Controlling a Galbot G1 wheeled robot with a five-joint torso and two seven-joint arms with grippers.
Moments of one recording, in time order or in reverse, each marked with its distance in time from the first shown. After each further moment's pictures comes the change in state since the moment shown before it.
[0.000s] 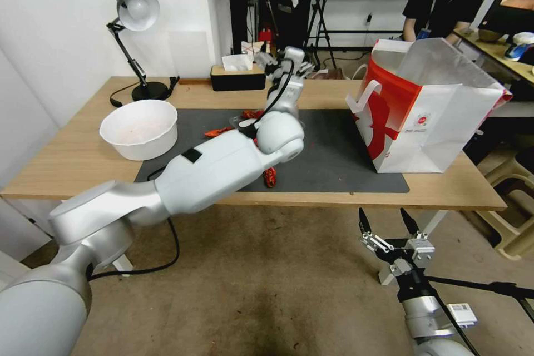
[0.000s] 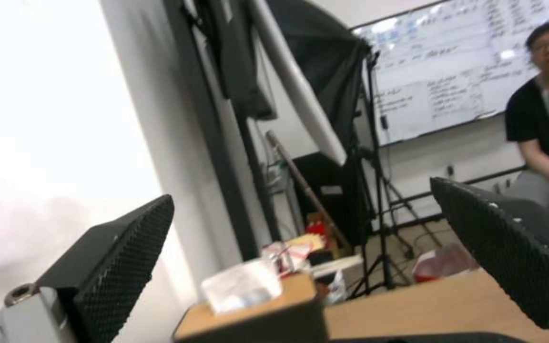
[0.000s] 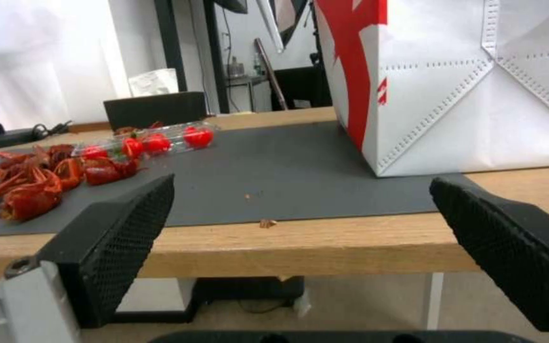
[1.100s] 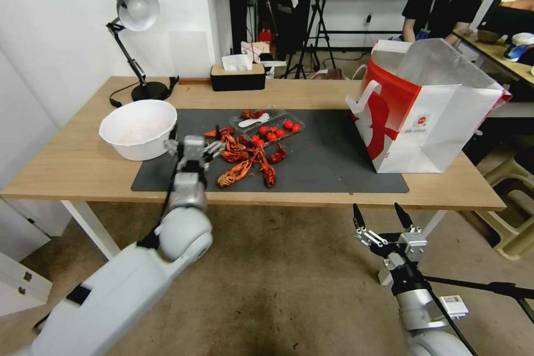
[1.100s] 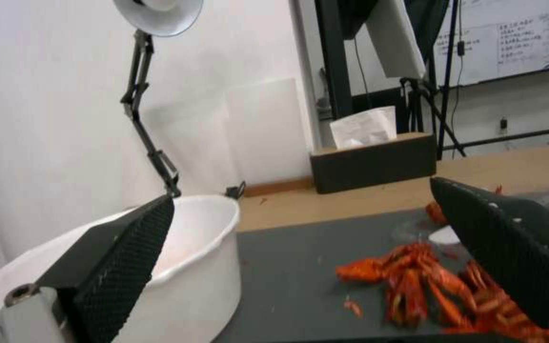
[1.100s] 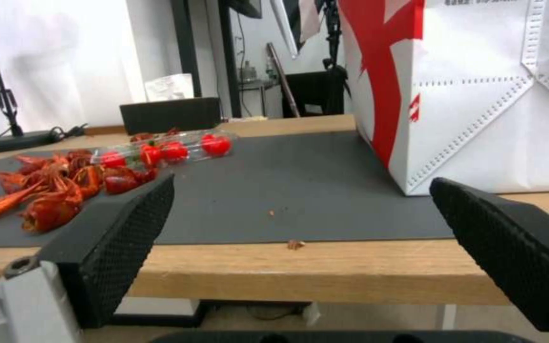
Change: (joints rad) left arm 0.482 0.287 -0.267 -0.319 0.136 -0.045 0.074; right arm 0.022 0.002 -0.019 -0.001 -0.017 -0.015 0.006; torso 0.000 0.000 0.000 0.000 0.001
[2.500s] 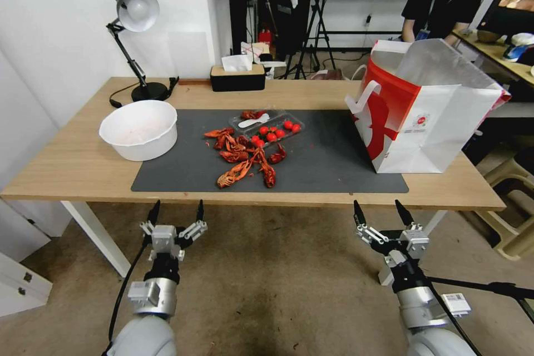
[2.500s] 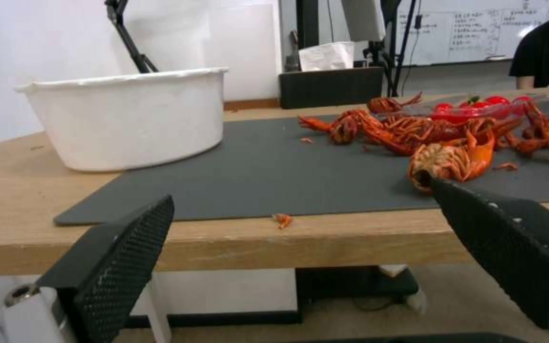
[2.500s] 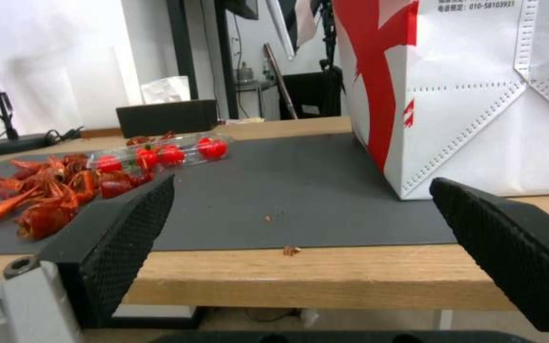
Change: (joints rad) left arm 0.980 -0.017 -0.566 -0.233 0.212 -0.392 0.341; right arm 0.011 -0.009 -0.002 0.027 0.013 -0.016 0.004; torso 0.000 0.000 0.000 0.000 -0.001
